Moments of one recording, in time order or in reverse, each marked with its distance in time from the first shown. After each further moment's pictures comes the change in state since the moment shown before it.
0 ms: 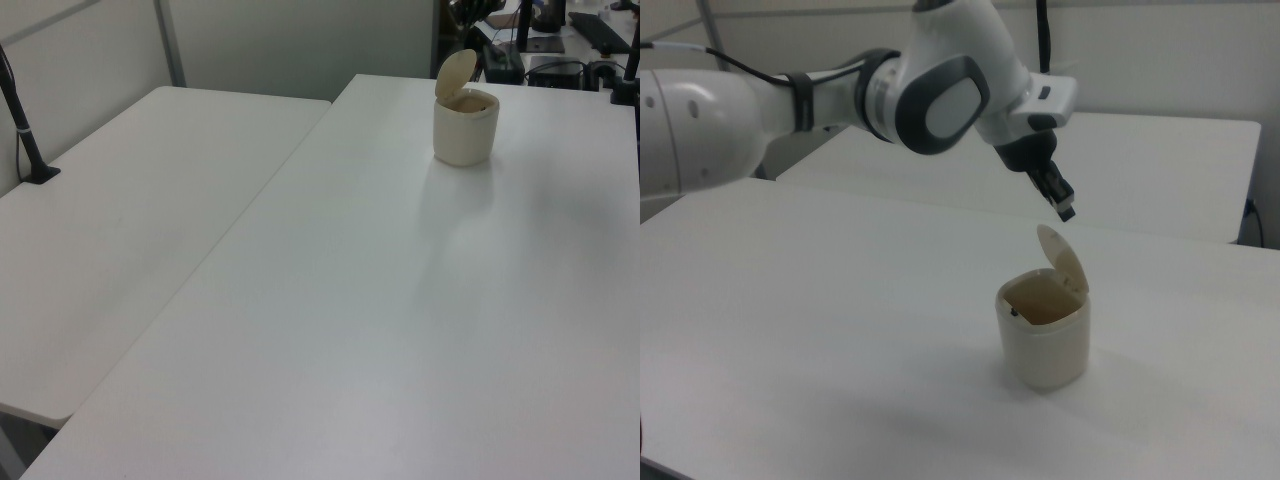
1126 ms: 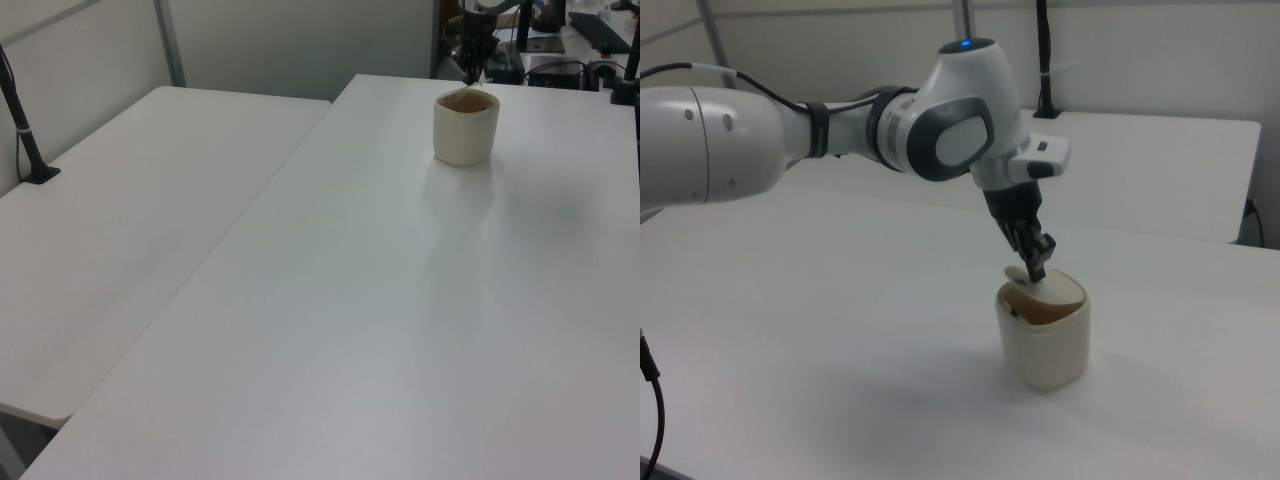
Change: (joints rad) arm 0.029 0.060 0.005 -0.039 -0.030 -0.176 -0.122
